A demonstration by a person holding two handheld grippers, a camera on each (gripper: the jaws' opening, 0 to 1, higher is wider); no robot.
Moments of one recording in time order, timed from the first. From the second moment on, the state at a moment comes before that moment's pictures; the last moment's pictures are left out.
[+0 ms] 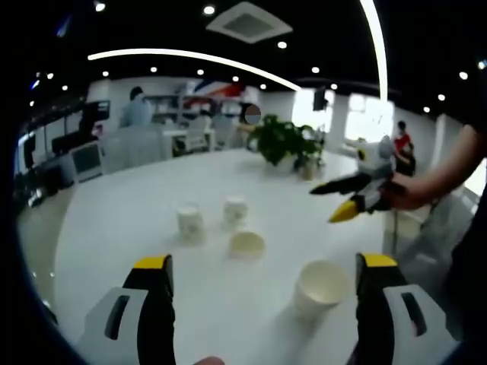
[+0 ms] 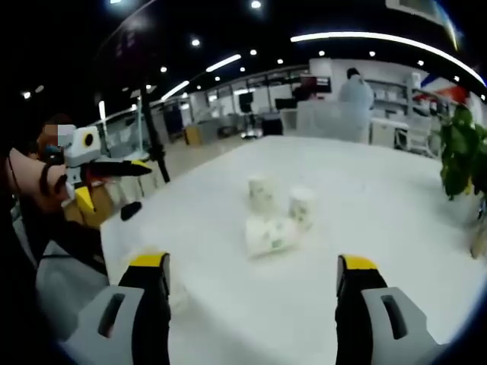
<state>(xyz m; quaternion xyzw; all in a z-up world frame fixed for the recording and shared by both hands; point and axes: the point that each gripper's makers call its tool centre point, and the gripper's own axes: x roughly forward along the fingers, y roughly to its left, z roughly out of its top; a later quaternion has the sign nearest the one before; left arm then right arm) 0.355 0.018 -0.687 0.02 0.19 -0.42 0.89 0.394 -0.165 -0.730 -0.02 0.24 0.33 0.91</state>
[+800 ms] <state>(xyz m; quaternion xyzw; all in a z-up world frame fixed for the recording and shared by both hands) 0.355 0.028 -0.696 0.01 0.19 -0.40 0.90 0.441 -0.126 -0.777 -0.10 0.30 0.33 0.89</state>
